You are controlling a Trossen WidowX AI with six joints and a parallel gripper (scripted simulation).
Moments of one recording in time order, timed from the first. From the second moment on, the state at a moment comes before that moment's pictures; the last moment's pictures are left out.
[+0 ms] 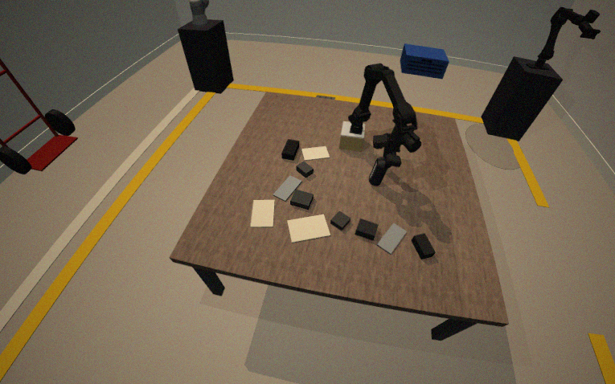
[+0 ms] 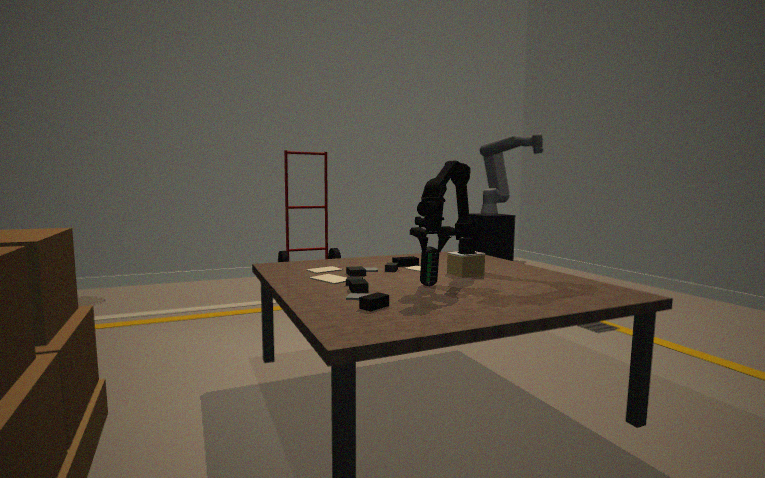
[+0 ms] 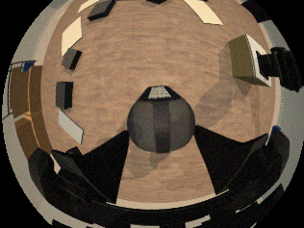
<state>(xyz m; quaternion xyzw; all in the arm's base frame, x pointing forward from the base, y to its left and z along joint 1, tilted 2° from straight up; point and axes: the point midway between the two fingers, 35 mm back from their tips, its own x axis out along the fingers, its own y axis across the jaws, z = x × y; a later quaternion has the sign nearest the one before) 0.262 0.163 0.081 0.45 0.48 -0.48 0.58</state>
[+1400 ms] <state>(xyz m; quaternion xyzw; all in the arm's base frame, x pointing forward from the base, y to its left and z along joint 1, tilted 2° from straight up) 0.258 0.196 0.075 0.48 0.51 -0.45 0.55</state>
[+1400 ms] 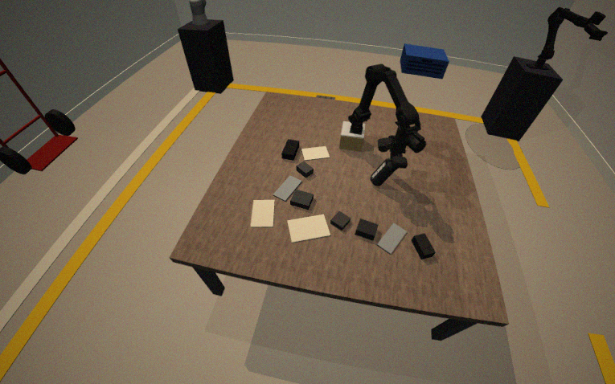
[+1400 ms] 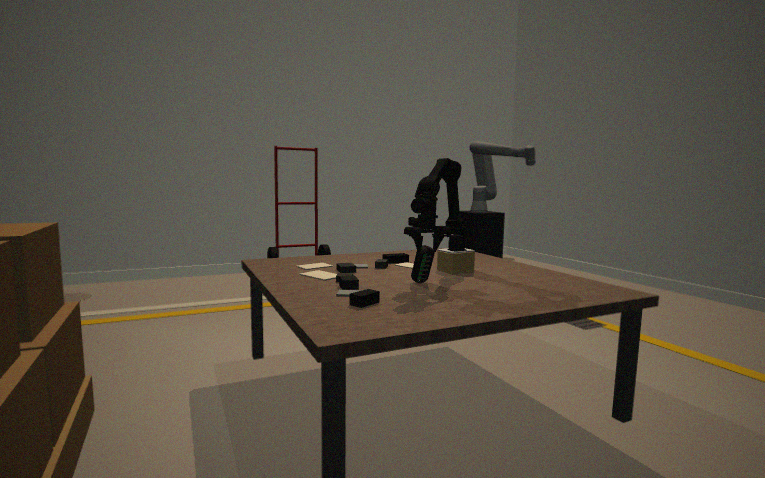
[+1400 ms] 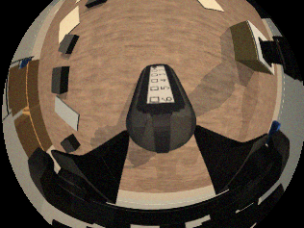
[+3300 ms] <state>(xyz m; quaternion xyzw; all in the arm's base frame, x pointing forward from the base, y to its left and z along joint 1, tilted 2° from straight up) 0.254 0.238 0.055 0.48 0.52 -0.45 0.55</state>
